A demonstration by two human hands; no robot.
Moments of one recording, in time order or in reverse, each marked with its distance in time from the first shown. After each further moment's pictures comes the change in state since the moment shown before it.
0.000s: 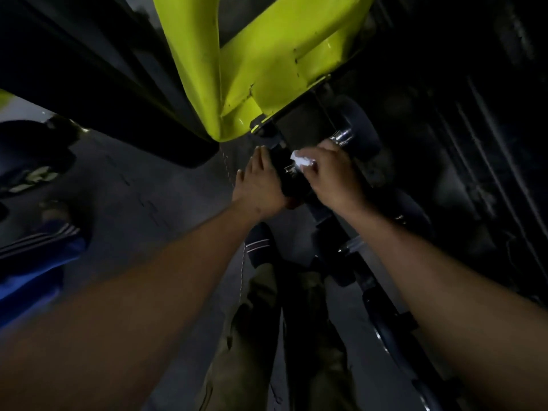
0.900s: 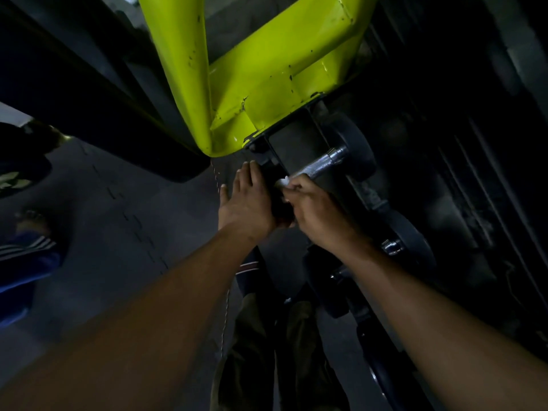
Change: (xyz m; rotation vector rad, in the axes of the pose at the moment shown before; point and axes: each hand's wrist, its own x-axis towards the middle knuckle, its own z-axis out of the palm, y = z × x) left_hand 0.000 0.002 0.019 0.064 0.098 -0.047; right_hand -0.011 0.034 0.034 -0.022 -0.151 -0.256
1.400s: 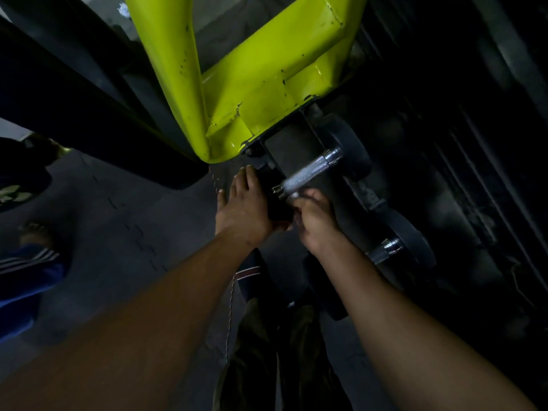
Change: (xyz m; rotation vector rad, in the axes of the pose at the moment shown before) left_hand -0.002 0.001 -0.004 0.002 -0.004 0.008; right_hand 0.016 -0.008 0.035 1.351 0.404 0.914
